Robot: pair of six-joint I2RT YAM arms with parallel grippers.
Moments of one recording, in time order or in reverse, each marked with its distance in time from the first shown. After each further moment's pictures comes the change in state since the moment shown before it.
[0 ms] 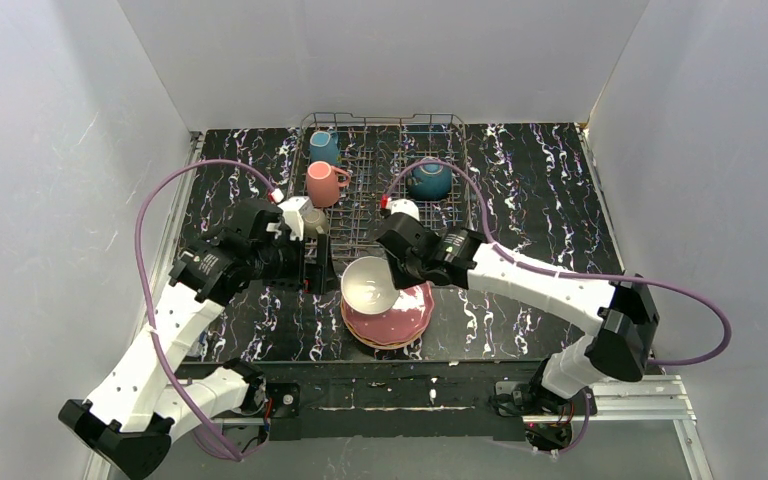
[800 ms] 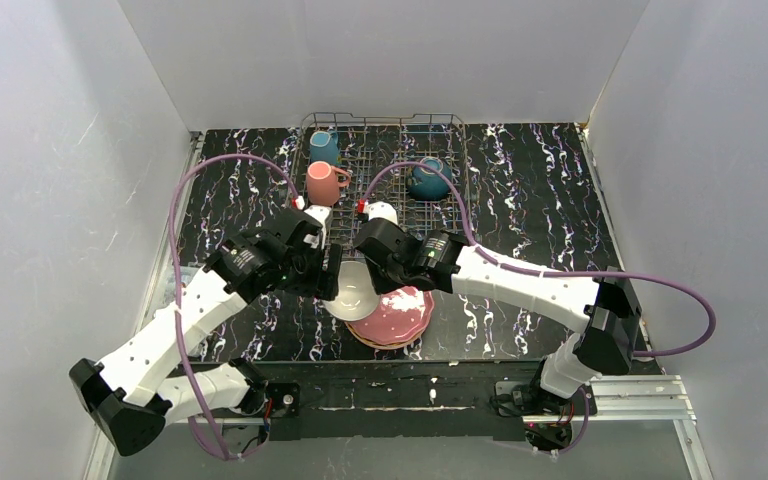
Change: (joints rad) left arm -0.209 0.092 -0.020 -0.007 -0.318 -0.066; right arm 0.093 0.085 0.111 0.012 0.010 0.007
